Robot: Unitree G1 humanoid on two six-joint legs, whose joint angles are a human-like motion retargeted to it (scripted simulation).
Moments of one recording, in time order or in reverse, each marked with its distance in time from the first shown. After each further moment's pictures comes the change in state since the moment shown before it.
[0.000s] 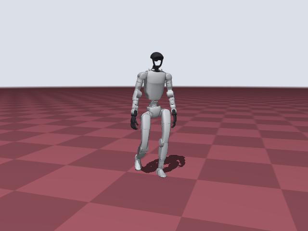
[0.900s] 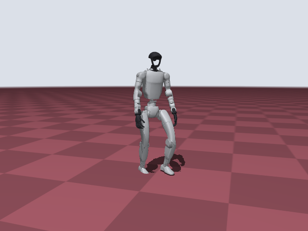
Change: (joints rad) left arm 0.021 0.028 0.050 -0.037 0.026 -0.019 0.051; right arm -0.060 0.009 0.053 -0.128 -0.031 -0.034 -0.018; waist 0.026 0.180 0.054; left_leg -0.201 0.401 0.029 0.588 -0.145 -0.077; right_leg 0.200 0.401 0.100 -0.692 -0.040 -0.082
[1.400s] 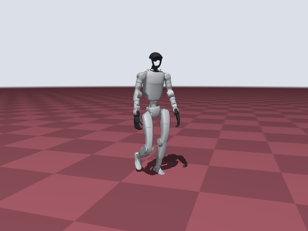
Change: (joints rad) left arm -0.089 0.008 0.019 0.048 -0.059 0.032 0.018; right arm 0.062 0.043 0.003 0.088 -0.004 0.027 0.053; waist -0.140 -0.208 -0.067; left_leg 0.356 -0.416 -0.053 -0.601 0.088 0.088; right_leg -0.443 -0.437 0.002 1.059 0.178 0.075
